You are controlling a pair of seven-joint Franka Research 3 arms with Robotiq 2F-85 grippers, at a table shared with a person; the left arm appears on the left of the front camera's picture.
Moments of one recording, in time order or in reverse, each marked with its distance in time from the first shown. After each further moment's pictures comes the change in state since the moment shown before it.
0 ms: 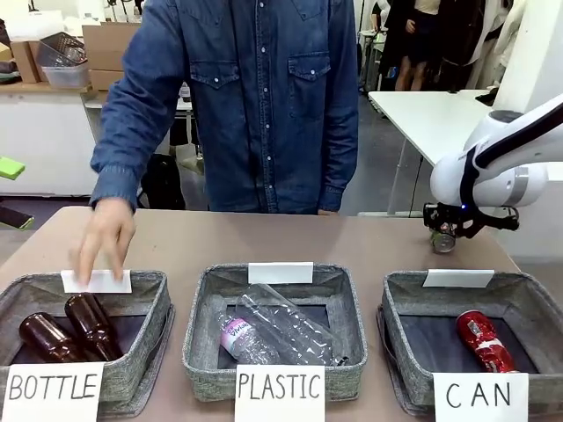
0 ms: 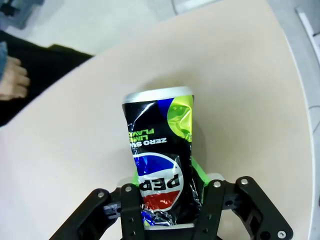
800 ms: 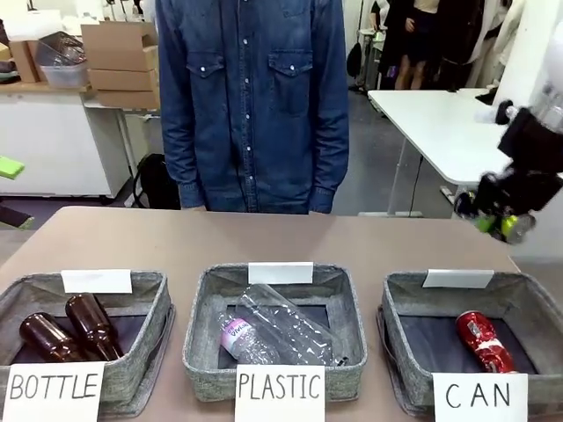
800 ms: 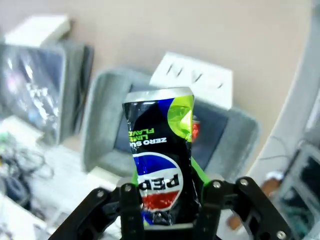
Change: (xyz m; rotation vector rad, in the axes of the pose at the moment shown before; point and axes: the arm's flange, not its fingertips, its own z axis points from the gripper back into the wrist) left arm 0.000 0.000 0.000 0.000 -0.001 0.000; right arm -0.187 -0.032 0.266 0.153 0.191 0.777
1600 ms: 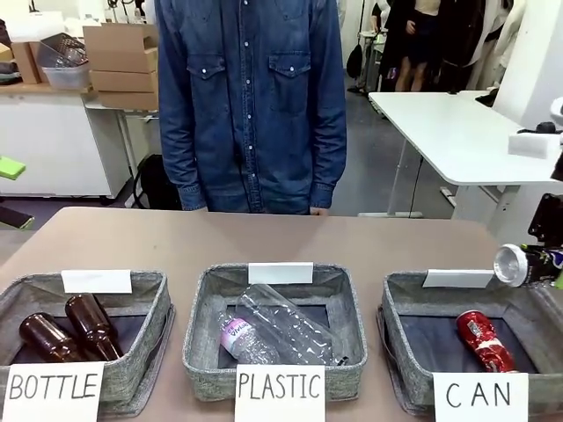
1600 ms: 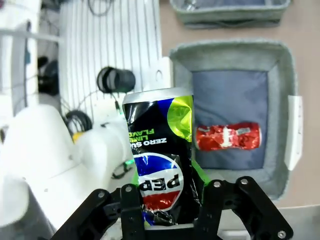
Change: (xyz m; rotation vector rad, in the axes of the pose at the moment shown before) left arm 0.000 0.000 0.000 0.000 0.000 0.000; right arm -0.064 0.002 0.019 0.378 0.116 1.107
